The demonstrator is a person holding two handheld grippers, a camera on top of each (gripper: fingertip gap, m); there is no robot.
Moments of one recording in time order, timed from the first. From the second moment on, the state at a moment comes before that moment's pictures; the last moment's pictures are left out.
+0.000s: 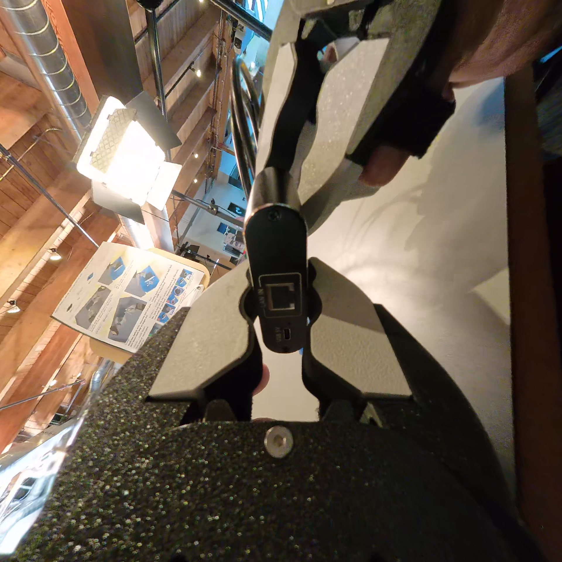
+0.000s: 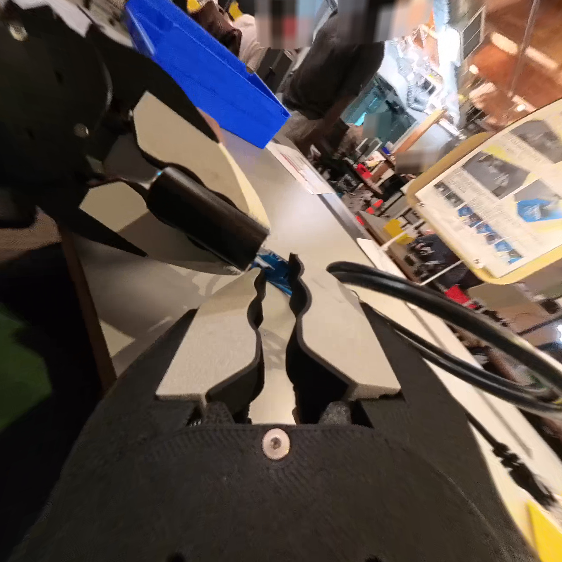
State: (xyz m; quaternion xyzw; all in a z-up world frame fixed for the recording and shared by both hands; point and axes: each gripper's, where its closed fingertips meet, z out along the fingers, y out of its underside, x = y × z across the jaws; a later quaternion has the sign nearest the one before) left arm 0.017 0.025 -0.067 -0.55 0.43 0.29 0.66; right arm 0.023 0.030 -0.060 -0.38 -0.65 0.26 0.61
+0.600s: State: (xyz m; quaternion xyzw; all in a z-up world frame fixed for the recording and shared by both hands) left arm 0.026 0.012 -0.053 -0.53 0.42 0.20 0.71; right arm 0.031 0.017 -0.042 -0.37 -0.66 0.27 0.59
